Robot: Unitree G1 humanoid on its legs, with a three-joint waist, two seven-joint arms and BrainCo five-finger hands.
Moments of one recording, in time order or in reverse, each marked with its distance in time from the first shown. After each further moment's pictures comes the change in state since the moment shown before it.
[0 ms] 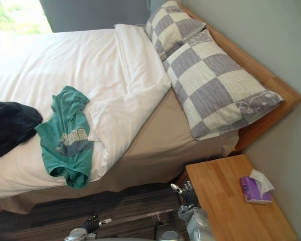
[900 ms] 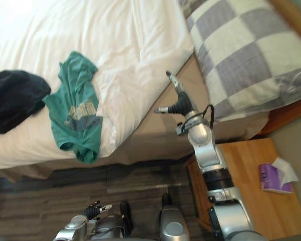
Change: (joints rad) left arm -0.112 0.026 0.024 -0.007 -0.086 -0.024 -0.030; right arm -0.681 -0.298 0.162 -0.393 -0.680 -0.034 -0.055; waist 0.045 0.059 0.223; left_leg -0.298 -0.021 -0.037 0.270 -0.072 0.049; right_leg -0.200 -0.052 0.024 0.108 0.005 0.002
